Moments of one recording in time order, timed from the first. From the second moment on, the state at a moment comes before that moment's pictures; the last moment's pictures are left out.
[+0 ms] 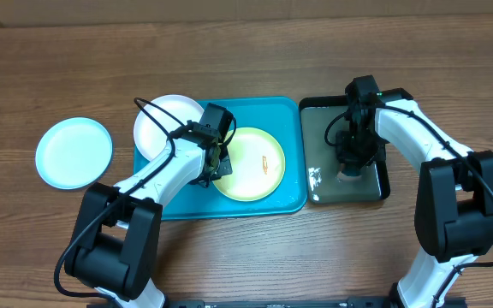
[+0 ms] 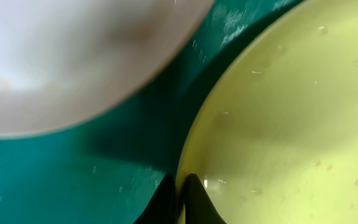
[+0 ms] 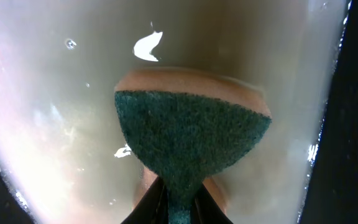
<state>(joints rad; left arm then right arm) -0.37 1.80 1.08 -0.71 -0.10 -0.60 0.18 1.95 1.32 -0.98 -0.04 0.25</state>
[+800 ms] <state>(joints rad) -0.37 1.79 1.09 -0.75 -0.04 -0.71 0.18 1.95 1.32 -0.94 -0.04 0.20</state>
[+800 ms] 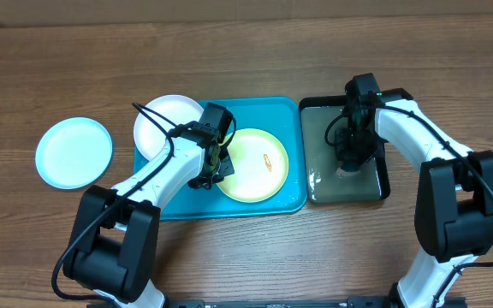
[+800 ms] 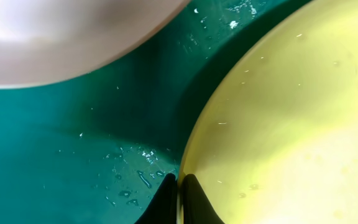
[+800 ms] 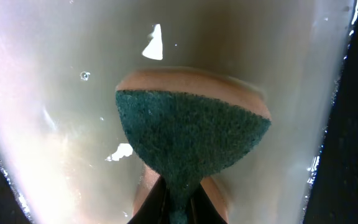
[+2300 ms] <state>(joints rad) -0.30 1.79 1.10 -0.75 0.10 -0.45 0.18 1.92 1.56 -1.23 -0.03 0.08</state>
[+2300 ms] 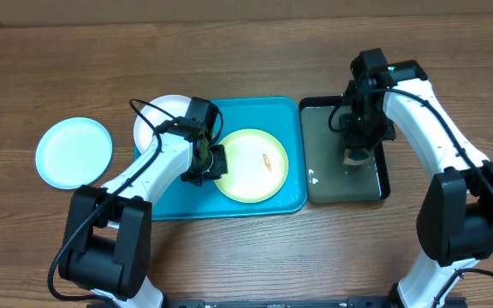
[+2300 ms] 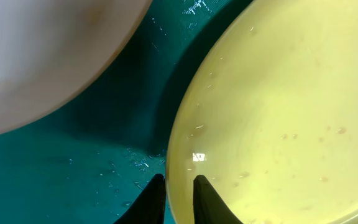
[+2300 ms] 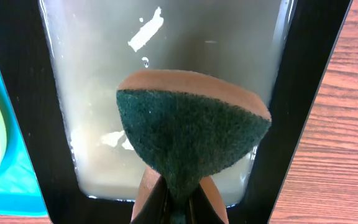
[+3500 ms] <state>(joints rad) -0.30 1.79 1.07 -0.69 0.11 -0.50 0.23 1.92 1.79 -1.38 -0.07 0.10</state>
